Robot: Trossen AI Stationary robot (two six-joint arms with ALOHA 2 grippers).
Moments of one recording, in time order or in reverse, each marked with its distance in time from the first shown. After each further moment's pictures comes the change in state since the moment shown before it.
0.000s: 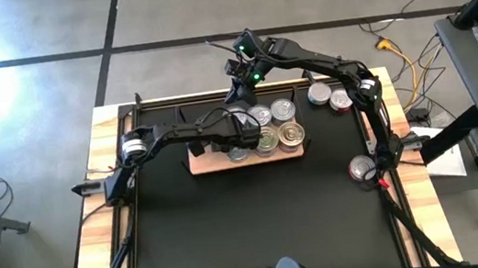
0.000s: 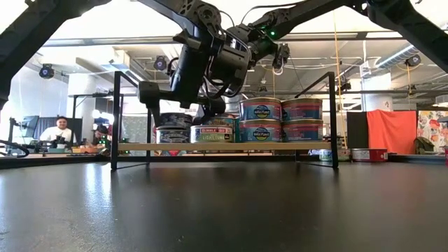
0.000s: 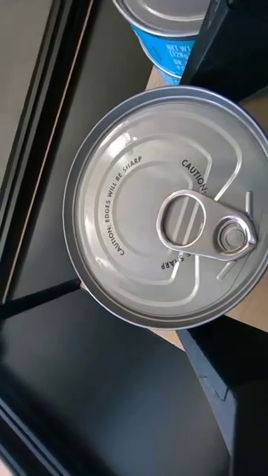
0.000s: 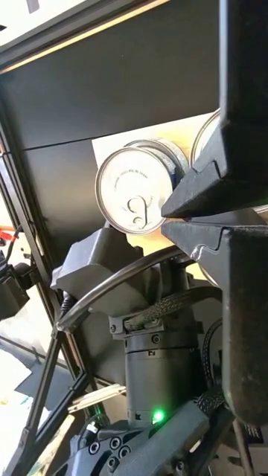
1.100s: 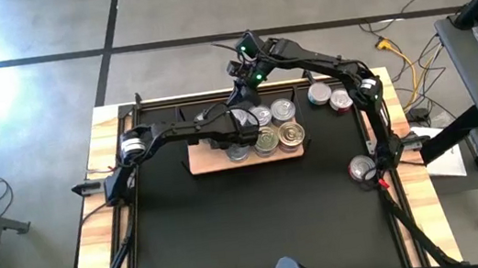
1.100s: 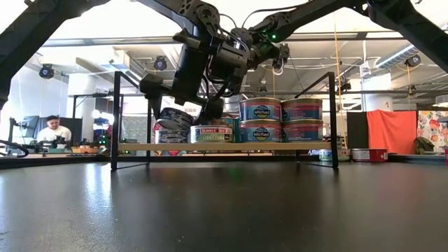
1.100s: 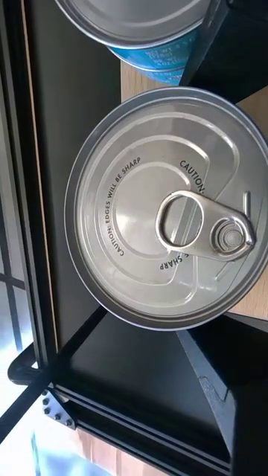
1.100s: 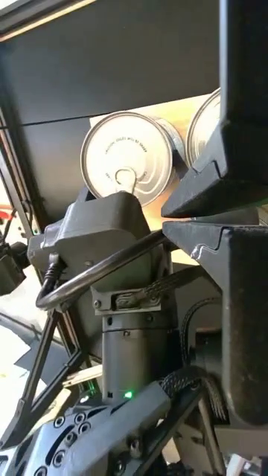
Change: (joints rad) left arm 0.020 -0.001 0.008 -0.004 -0.007 0.404; right arm -0.002 -0.006 -0.036 0.012 -0.090 -0.032
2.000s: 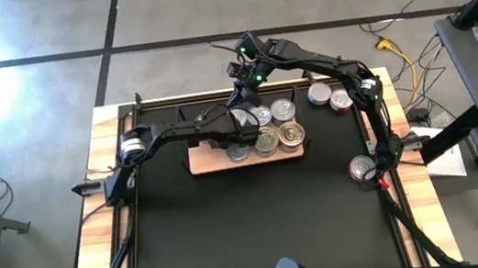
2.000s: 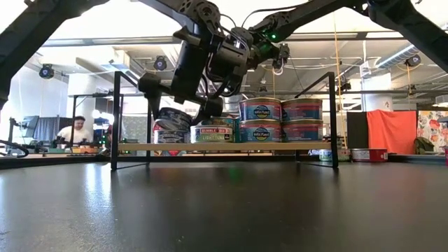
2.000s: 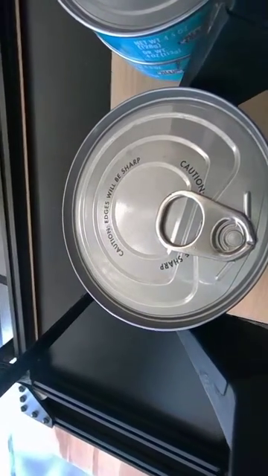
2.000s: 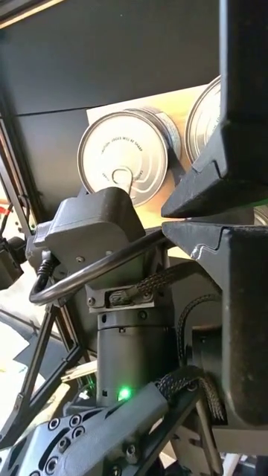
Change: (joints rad) left arm -0.005 -0.001 0.014 -0.031 0.049 -0.057; right arm 0.002 -0.001 -0.005 -0.012 -0.008 -0.001
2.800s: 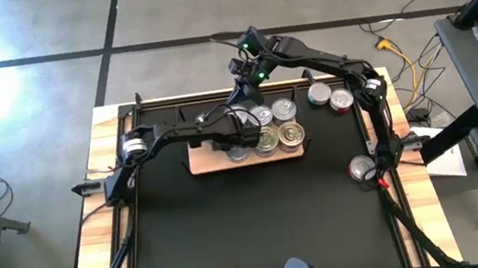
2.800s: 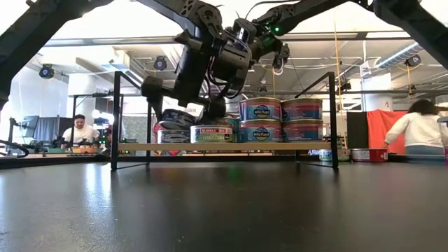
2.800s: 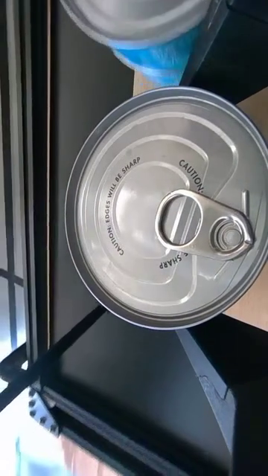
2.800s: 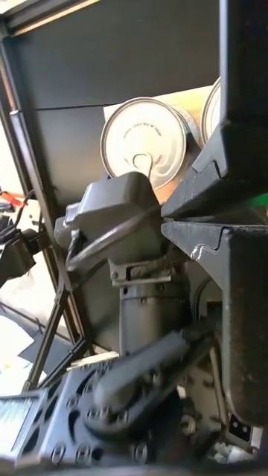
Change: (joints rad) left arm -0.004 0.008 -0.006 0.032 -0.090 -0.058; right arm -0.006 -0.045 -0.001 -0.001 -0.003 -0.005
